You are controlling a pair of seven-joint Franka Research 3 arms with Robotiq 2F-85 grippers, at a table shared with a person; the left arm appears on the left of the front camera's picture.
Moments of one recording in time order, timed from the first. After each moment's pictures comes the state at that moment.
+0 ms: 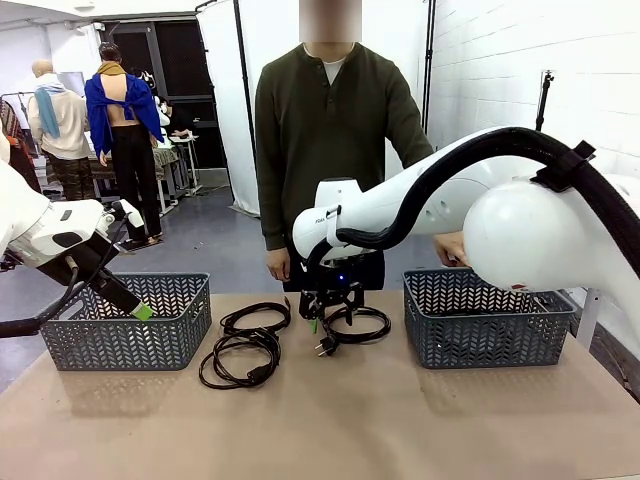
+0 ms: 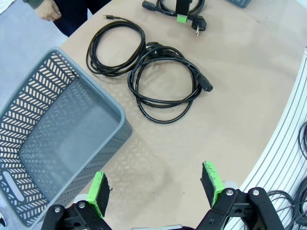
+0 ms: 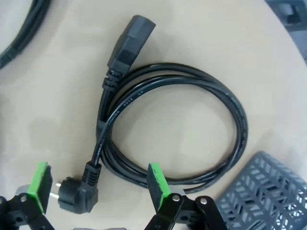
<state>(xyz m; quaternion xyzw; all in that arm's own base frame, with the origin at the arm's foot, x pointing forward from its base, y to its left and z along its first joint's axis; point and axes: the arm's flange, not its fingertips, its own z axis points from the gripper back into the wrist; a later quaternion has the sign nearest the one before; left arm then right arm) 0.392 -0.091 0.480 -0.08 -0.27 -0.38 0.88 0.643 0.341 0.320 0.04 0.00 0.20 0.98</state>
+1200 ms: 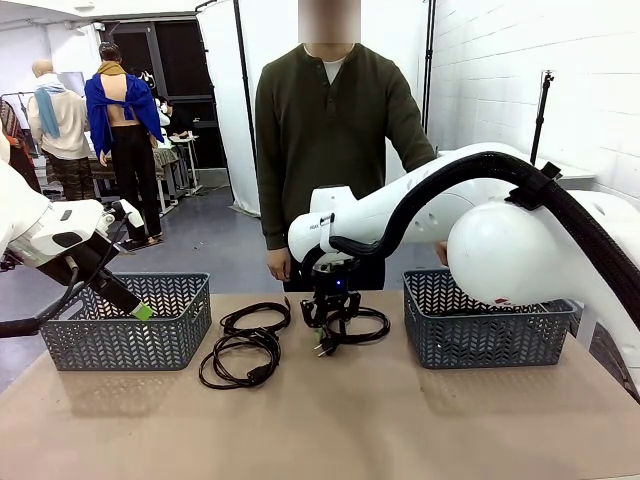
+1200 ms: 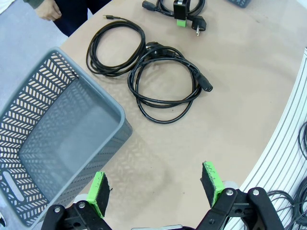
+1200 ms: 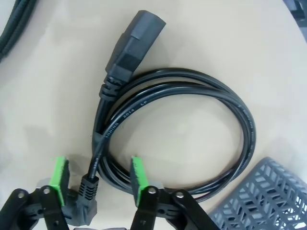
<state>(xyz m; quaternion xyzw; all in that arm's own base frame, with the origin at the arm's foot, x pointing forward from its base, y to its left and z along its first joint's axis) 0.392 -0.091 0.480 -0.08 -0.27 -0.38 0.88 0.650 0.347 0.305 0.02 0.02 0.20 0.98</state>
